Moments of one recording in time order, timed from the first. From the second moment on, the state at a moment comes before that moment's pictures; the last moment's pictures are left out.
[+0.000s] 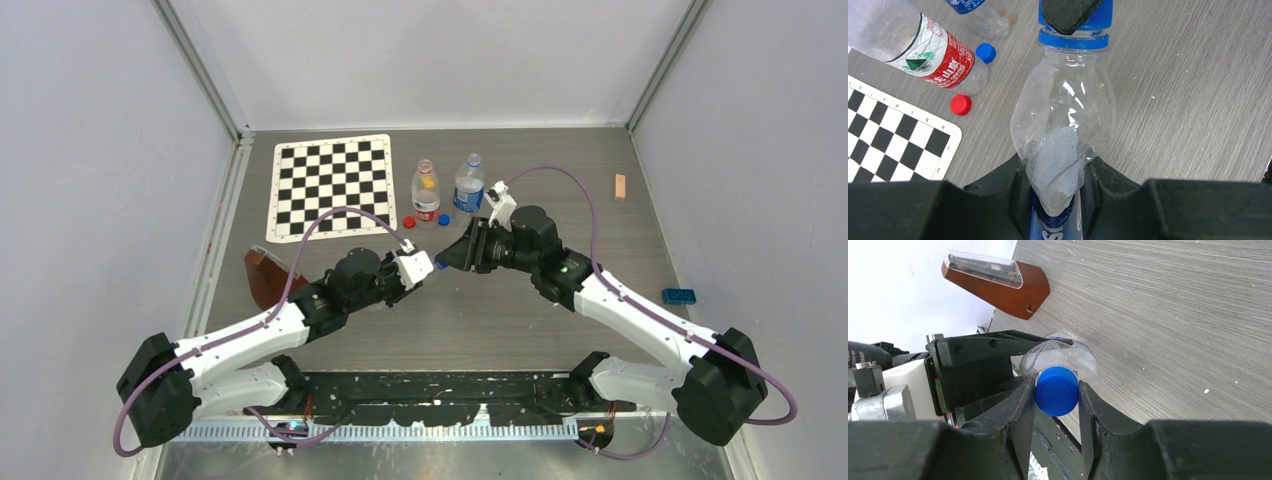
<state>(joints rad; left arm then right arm) -0.88 1.05 0.58 0.04 0.04 0.34 0.67 1.11 0.76 -0.02 -0.33 0.76</state>
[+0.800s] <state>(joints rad) -0.77 1.16 0.69 -0.20 0.69 0.28 0.66 0.92 0.62 -0.08 -0.63 0.38</state>
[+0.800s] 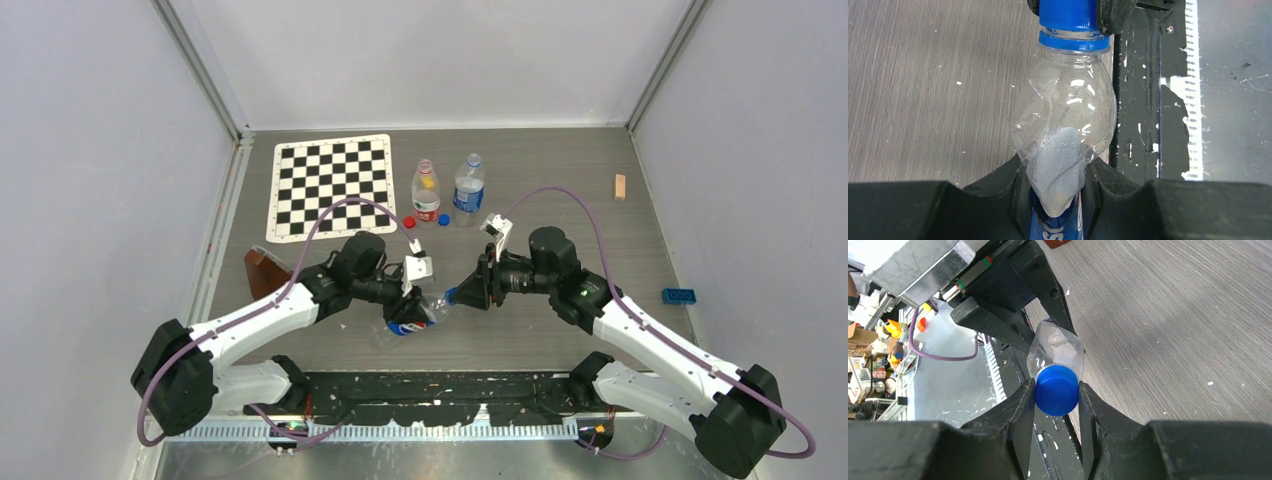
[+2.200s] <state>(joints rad) -0.83 0.98 0.53 0.08 0.14 0.31 0.67 1.07 0.72 0.04 -0.32 0.79</state>
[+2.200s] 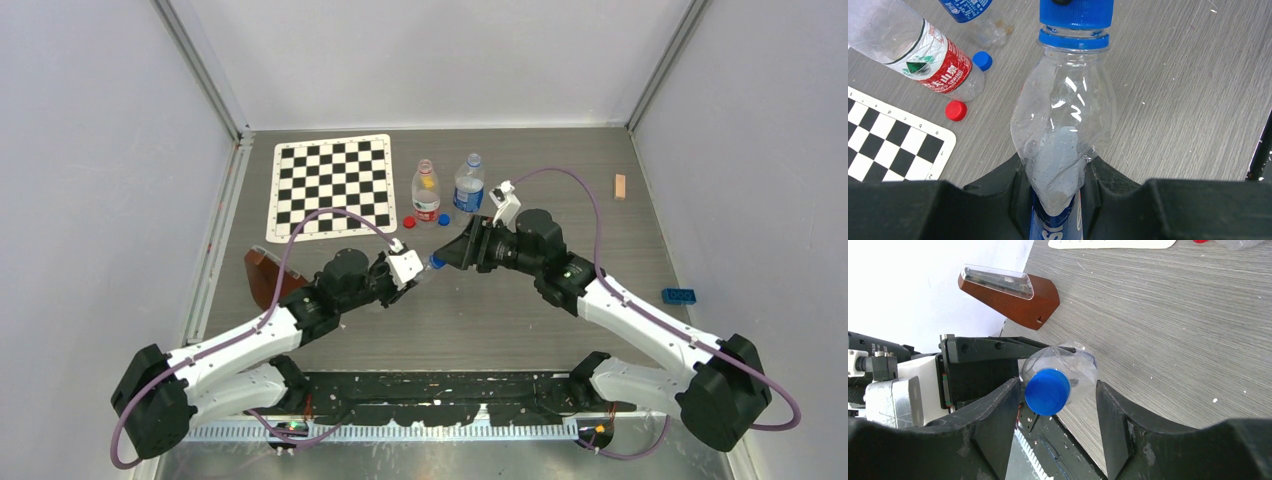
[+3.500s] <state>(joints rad) -0.84 1.00 0.53 0.08 0.12 0.31 0.66 1.11 0.74 0.02 -0.37 0.73</state>
